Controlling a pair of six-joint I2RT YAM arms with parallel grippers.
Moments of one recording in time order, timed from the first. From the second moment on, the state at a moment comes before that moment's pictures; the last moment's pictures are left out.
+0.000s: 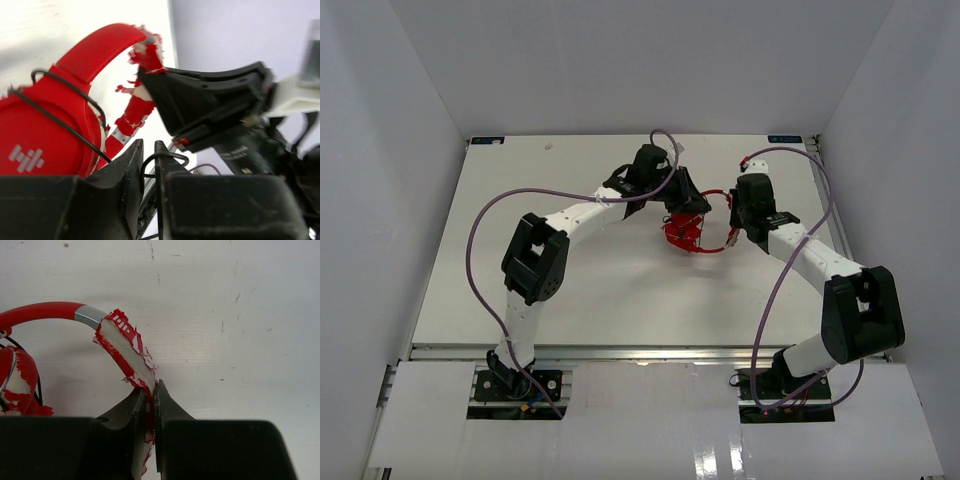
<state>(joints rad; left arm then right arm) -0.67 2.09 1.71 -0.09 0.57 -0.95 0.33 1.45 0.94 -0.14 0.28 0.18</state>
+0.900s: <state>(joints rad) -0.77 2.19 1.73 -0.24 0.58 -0.91 0.24 1.68 1.06 -0.13 0.17 0.32</state>
